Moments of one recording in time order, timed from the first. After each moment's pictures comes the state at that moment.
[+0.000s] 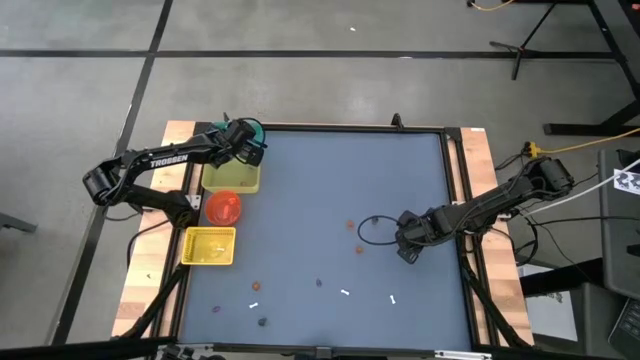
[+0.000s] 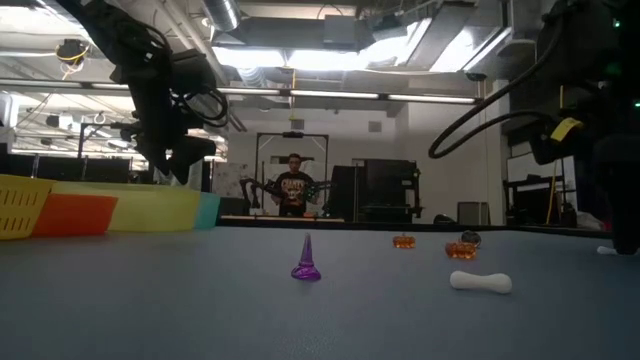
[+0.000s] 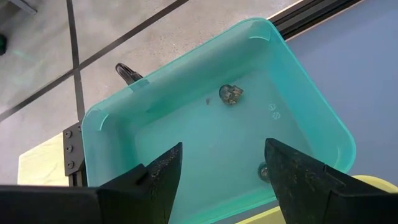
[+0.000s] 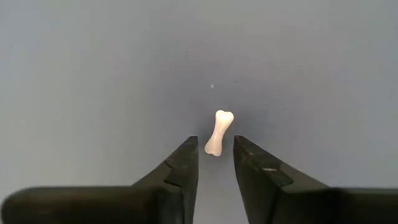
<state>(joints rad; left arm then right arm) 0.72 1.26 0.68 -0.42 -0.56 -0.23 0.35 1.31 0.58 -0.76 0.07 1.01</state>
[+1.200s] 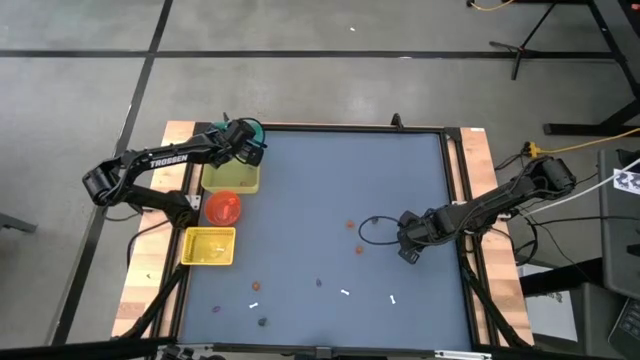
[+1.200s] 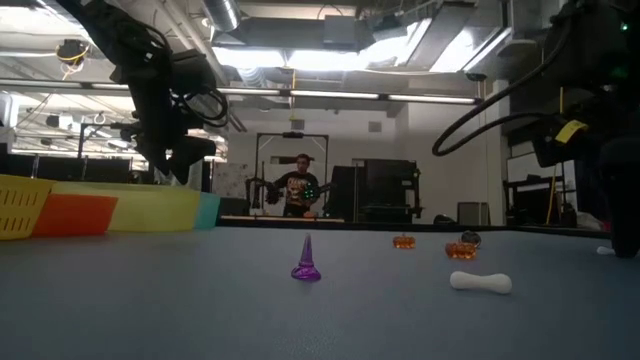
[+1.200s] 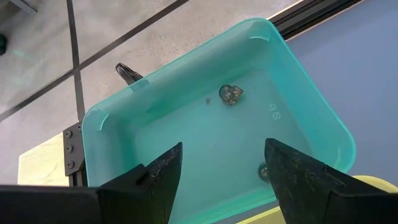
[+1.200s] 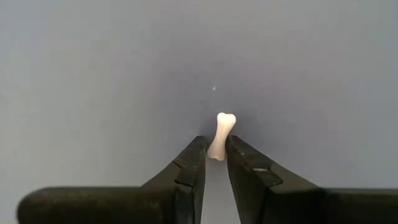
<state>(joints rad) 0.72 1.26 0.68 -0.42 -0.56 -0.23 0.35 1.30 0.53 -0.69 0.07 0.99</state>
